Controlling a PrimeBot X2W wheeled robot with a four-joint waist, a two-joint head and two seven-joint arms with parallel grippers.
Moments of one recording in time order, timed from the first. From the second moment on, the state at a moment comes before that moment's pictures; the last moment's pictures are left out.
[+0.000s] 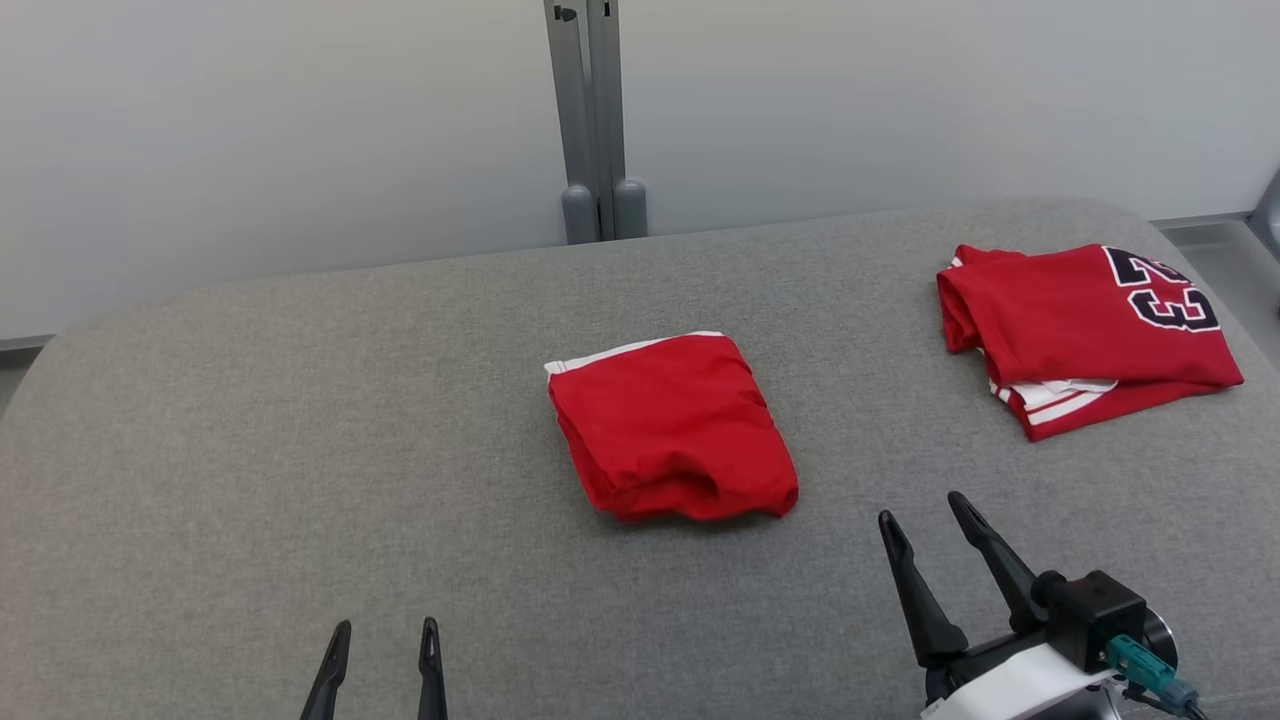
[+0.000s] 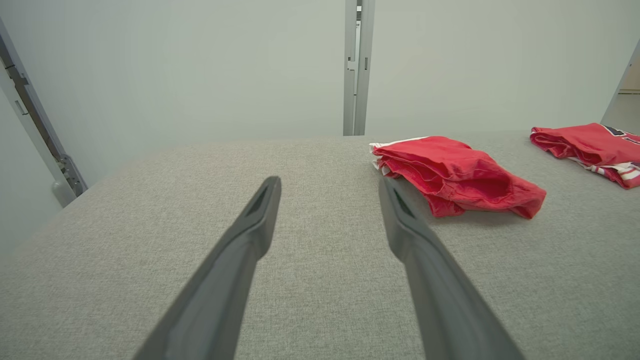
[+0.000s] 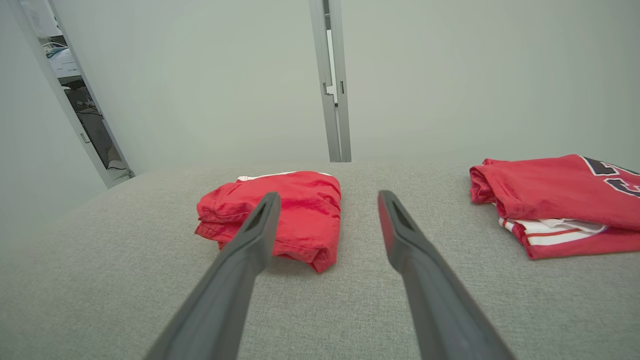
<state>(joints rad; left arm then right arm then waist) 0.30 0.05 -0.15 -0.03 -0.10 0.05 -0.26 0.06 -0.14 0.21 0.12 0.25 0.13 -0.26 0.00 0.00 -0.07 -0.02</state>
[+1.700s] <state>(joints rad) -0.05 0.05 -0.32 -0.03 -0.14 0.02 -0.26 -0.72 -0.56 0.79 0.50 1.30 0.13 0.04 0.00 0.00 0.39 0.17</state>
